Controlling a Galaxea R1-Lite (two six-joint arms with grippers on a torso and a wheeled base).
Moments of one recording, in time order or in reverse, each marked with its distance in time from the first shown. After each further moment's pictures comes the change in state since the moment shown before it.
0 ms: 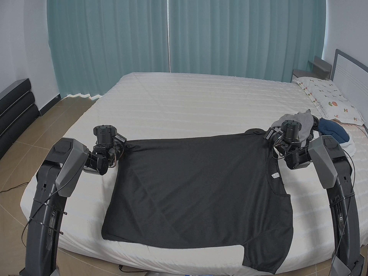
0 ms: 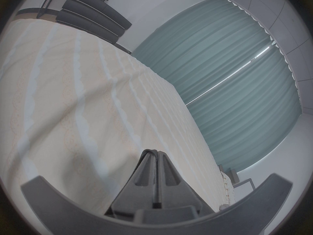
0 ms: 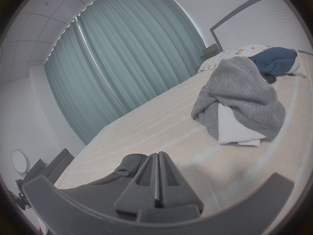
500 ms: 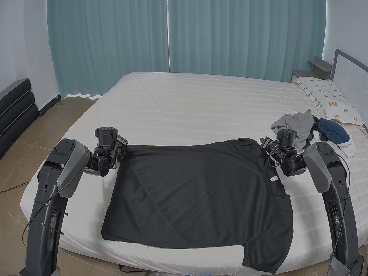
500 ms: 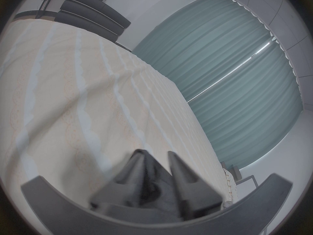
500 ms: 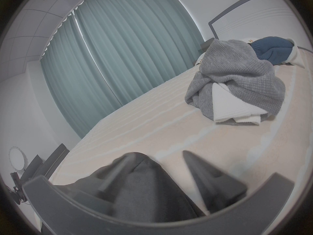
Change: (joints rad) left arm -0.009 0.006 0.006 0.008 -0.005 0.016; right arm 0.012 0.064 -0.001 0.000 -0.004 -0.006
